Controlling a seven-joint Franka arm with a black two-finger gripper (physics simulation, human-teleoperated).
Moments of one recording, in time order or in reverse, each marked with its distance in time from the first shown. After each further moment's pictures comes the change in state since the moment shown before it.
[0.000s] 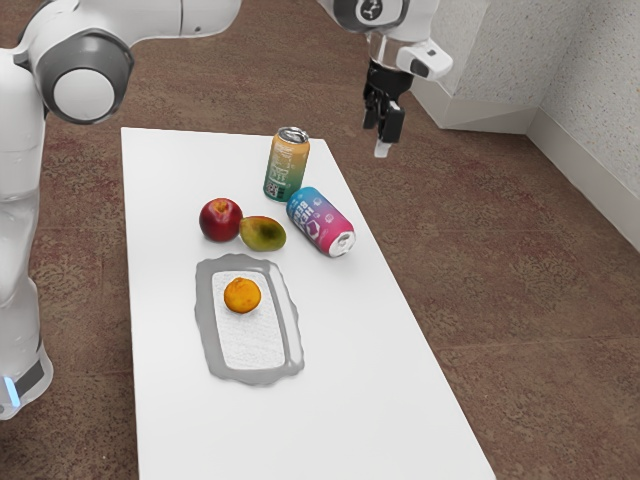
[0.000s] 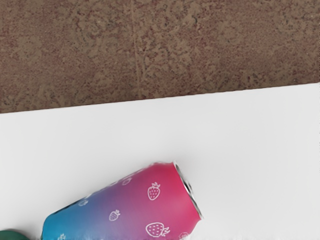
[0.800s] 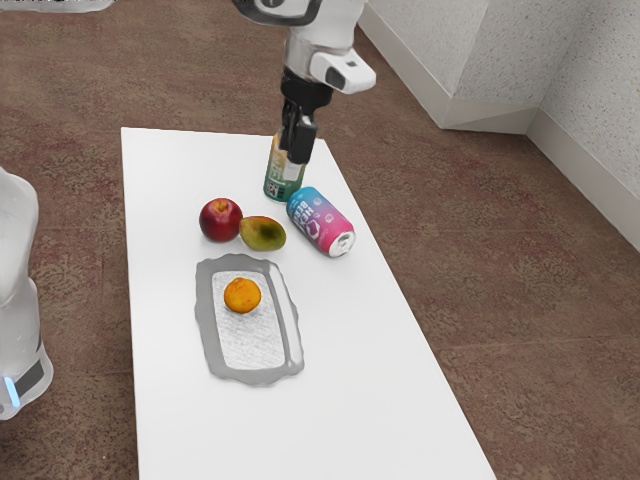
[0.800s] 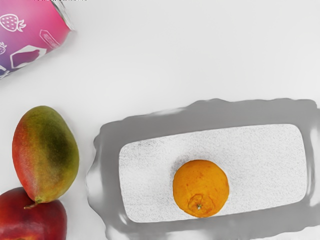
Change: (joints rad) arm -0.006 -0.480 -0.178 -0.493 -0.020 -0.108 -0.122
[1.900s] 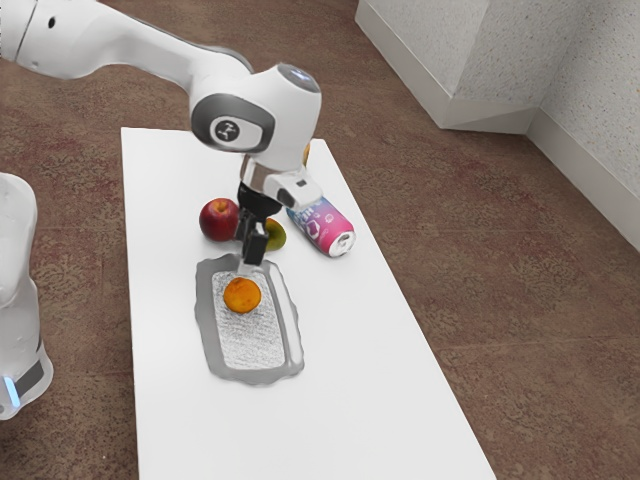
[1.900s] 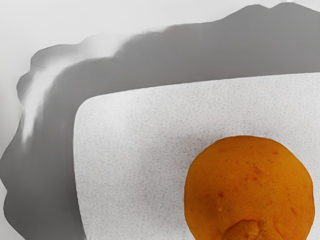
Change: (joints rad) arm 0.037 -0.126 -0.058 -0.576 -0.001 0.401 -0.046
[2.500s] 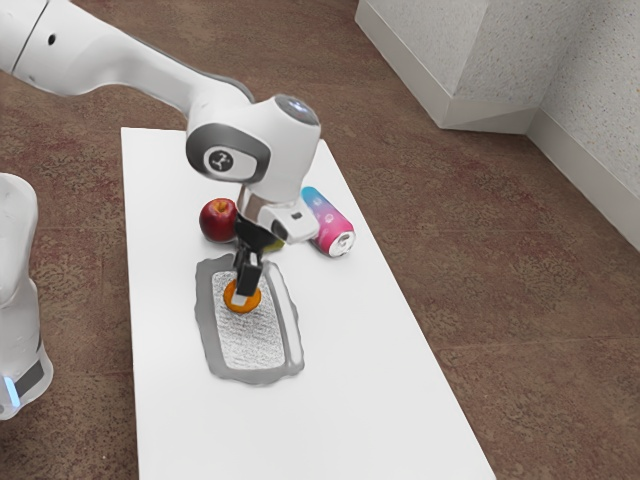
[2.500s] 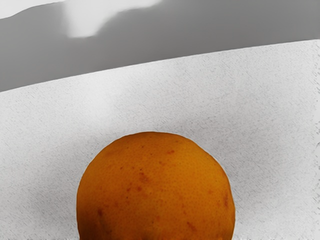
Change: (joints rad) arm -0.025 0.006 -0.078 -0.064 -0.063 0.054 0.016
